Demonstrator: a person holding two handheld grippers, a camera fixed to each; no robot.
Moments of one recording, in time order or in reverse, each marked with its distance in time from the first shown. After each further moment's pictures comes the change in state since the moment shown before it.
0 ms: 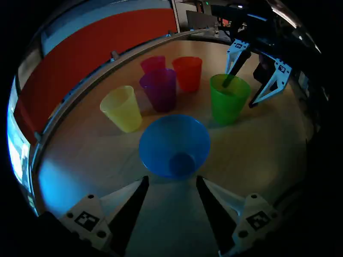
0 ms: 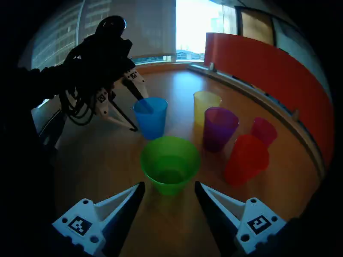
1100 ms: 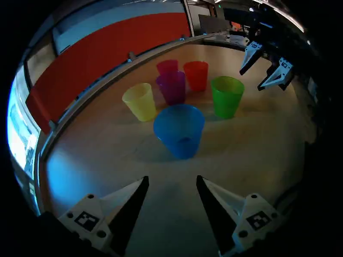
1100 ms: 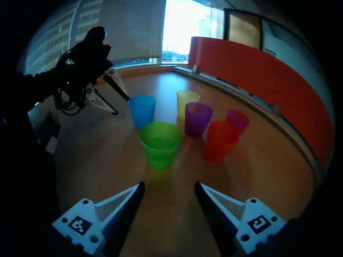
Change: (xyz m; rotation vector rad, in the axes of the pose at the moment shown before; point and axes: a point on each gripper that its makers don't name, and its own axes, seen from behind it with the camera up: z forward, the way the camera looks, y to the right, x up) left arm -0.022 -0.007 -0.048 0.116 0.024 -0.064; right arm -0.028 0.006 -0.063 -0.133 0.018 0.038
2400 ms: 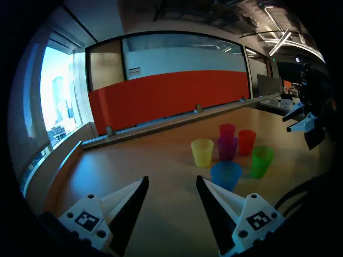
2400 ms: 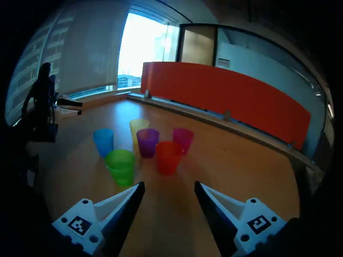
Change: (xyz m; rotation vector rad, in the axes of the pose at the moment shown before) left arm 0.037 -0.080 -0.091 0.418 0.429 -0.332; right arm 0.030 0.057 -0.065 -0.335 0.204 0.164
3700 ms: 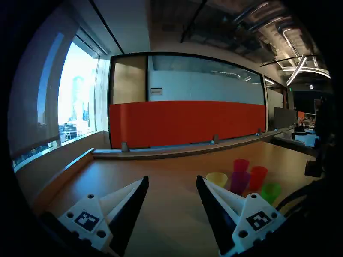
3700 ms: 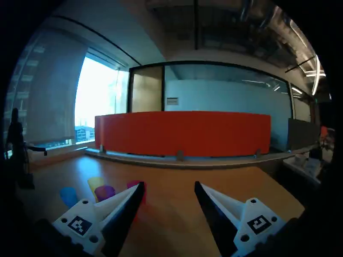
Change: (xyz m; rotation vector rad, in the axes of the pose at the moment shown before) left arm 0.047 -0.032 -0.001 0.123 0.198 -0.152; right arm 0.081 0.092 -0.008 -0.349 0.400 0.204
